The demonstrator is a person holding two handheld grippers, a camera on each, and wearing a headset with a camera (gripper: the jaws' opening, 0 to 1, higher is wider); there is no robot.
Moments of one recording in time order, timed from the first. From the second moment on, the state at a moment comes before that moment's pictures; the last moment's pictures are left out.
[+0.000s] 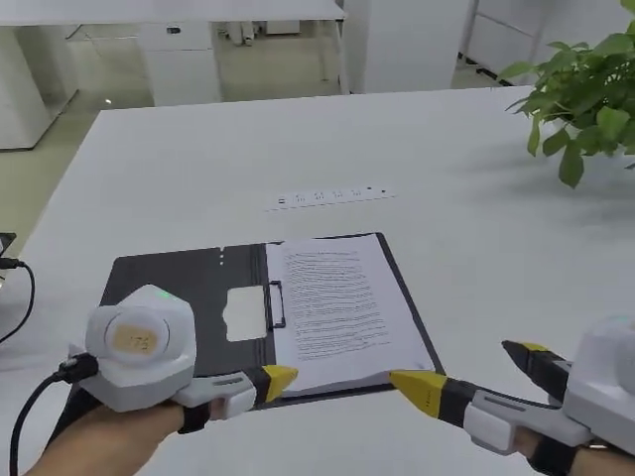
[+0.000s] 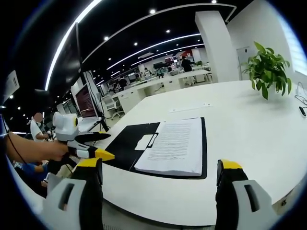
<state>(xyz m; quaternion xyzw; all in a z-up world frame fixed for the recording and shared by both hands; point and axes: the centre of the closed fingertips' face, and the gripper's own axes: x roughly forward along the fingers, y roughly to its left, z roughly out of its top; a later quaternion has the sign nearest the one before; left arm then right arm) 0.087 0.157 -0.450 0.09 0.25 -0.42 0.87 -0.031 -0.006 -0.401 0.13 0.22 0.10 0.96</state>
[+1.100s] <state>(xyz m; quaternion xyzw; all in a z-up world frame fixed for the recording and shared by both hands) 0.087 0.021 -0.508 0.12 0.25 -0.51 0.82 -0.035 -0.013 -0.392 0.12 0.20 0.07 0.97</state>
